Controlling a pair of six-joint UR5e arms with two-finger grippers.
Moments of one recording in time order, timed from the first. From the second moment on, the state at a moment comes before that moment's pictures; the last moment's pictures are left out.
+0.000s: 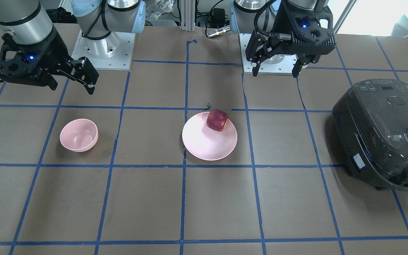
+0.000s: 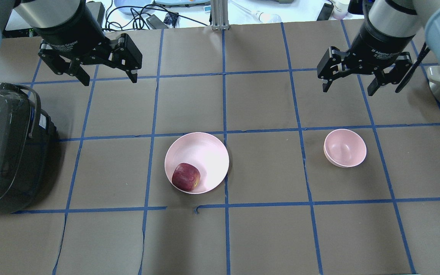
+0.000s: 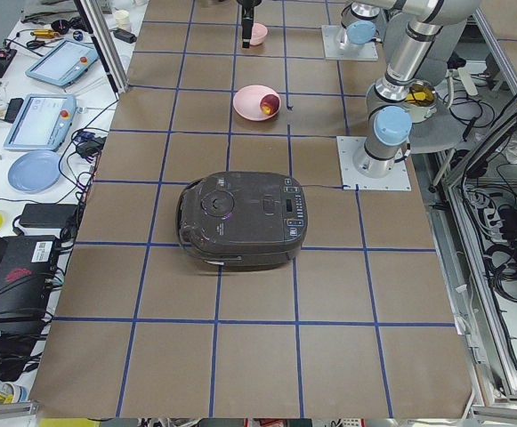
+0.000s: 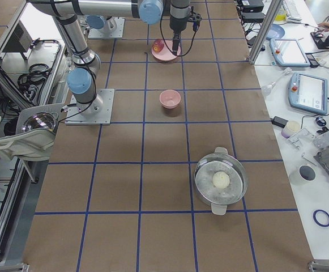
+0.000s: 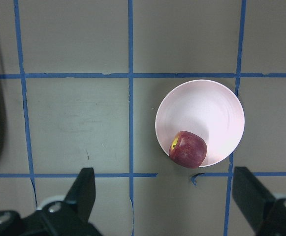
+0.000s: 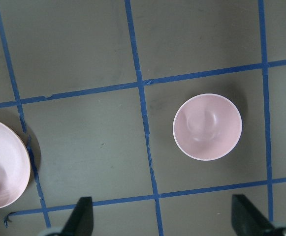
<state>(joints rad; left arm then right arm) -1.65 -1.54 -1.47 -1.63 1.57 -0.10 1.50 -1.59 1.60 -1.55 -1.54 0.07</state>
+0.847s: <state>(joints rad) -1.64 -1.57 -1.46 -1.62 1.58 -0.09 1.50 -1.59 1.60 -1.55 -1.54 0.07</state>
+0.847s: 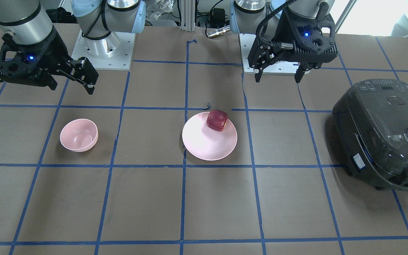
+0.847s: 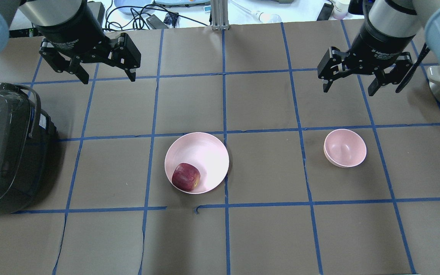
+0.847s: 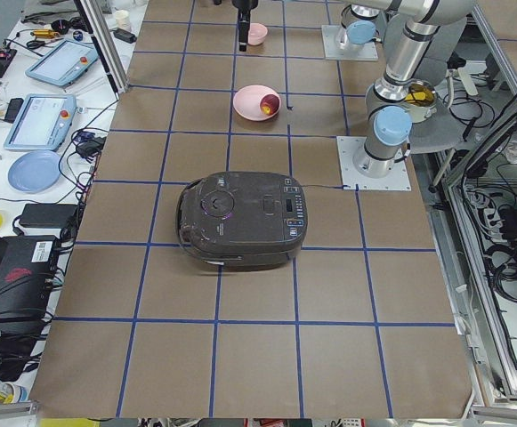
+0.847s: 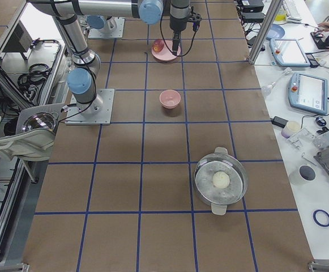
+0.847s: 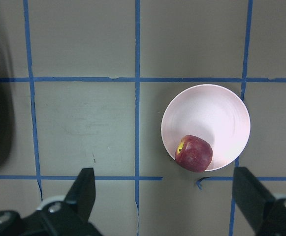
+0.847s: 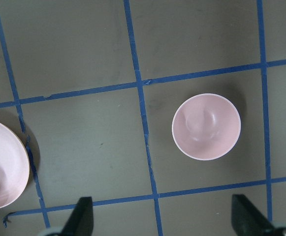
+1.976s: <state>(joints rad) -1.66 -1.58 -1.49 -1.62 1.57 -0.03 1.51 -1.59 1.61 -1.55 -1.54 0.07</state>
